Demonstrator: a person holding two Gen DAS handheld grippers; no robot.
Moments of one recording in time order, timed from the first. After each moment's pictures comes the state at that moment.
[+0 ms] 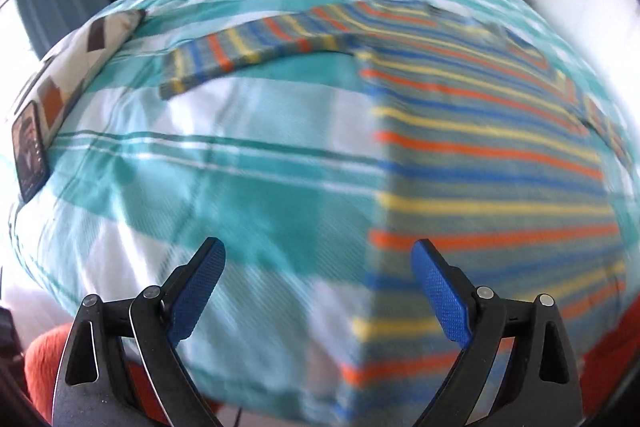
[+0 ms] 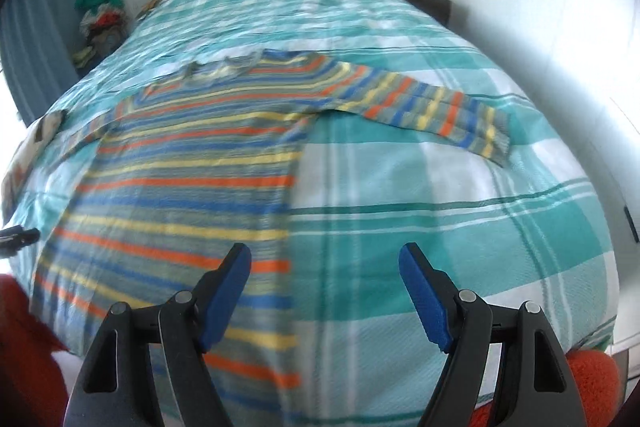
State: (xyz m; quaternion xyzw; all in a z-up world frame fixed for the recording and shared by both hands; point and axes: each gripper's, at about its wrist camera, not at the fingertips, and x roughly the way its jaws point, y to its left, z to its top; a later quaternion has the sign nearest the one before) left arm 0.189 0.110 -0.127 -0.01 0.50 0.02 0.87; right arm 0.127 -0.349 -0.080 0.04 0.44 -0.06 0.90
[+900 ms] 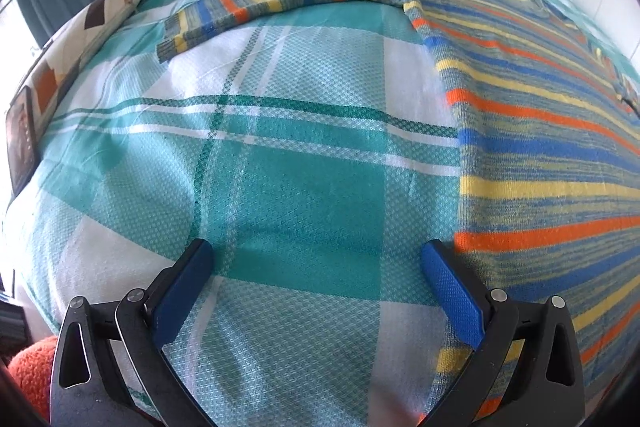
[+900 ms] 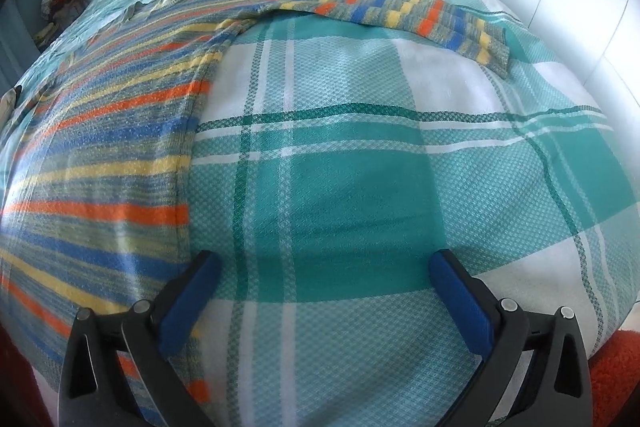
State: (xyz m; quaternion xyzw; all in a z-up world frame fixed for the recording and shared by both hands) left arm 0.200 0.124 -0.170 0.02 0.52 0.03 0.85; right arm 0.141 -0.366 -0.149 0.03 0.52 -0.08 0.85
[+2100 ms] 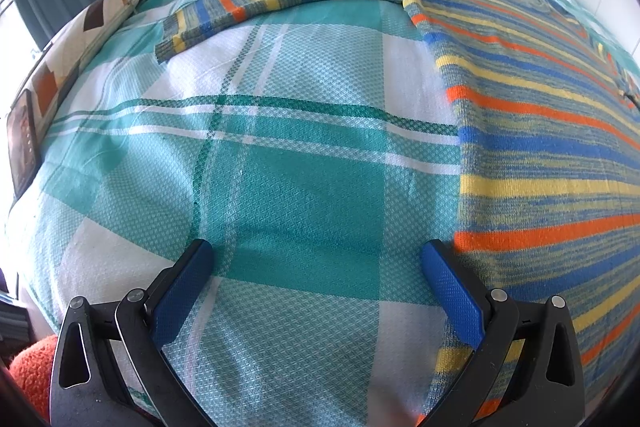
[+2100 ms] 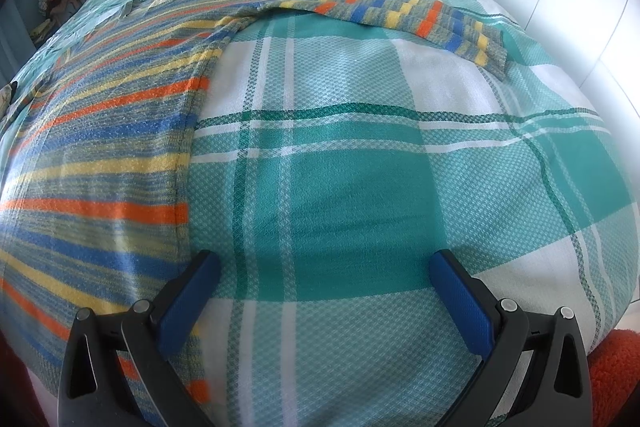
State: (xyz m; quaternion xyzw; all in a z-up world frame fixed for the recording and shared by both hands) left arm 0.200 0.119 -0.171 0.03 0.53 0.04 0.85; right arm 0.141 -0.363 -0.149 0.03 0.52 -0.09 0.85
